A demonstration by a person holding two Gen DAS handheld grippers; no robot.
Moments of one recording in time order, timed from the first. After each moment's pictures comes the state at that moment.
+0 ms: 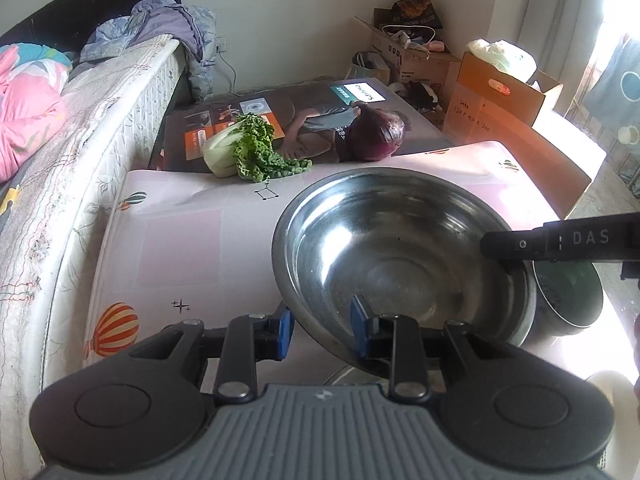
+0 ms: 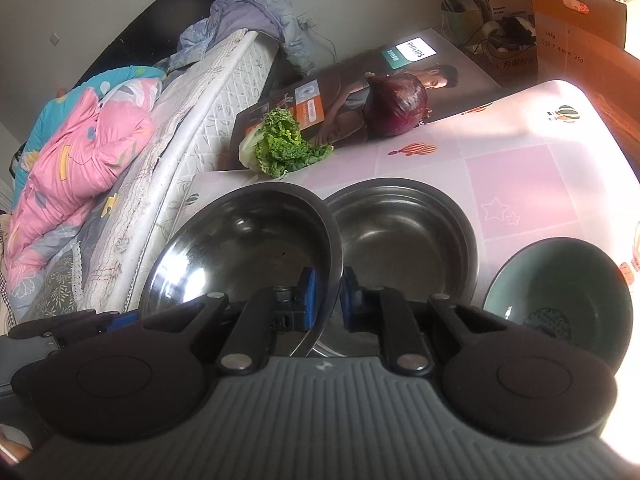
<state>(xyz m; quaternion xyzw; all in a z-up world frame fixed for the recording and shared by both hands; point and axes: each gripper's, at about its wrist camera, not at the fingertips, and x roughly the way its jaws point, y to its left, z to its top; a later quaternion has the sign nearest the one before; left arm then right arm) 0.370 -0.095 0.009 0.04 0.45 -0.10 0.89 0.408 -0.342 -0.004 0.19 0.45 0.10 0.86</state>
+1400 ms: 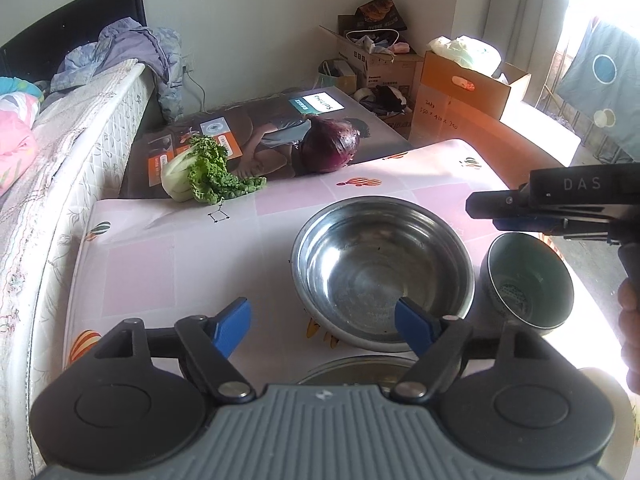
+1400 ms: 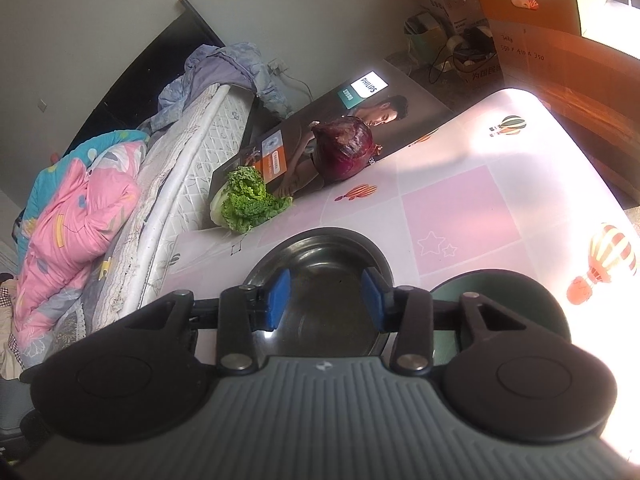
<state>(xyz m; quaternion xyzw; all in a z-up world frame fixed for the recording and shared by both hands) 0.358 -0.129 0.018 0.07 0.43 -0.14 0.89 0.400 -0.397 -0.003 0.25 0.40 0.08 0.88</state>
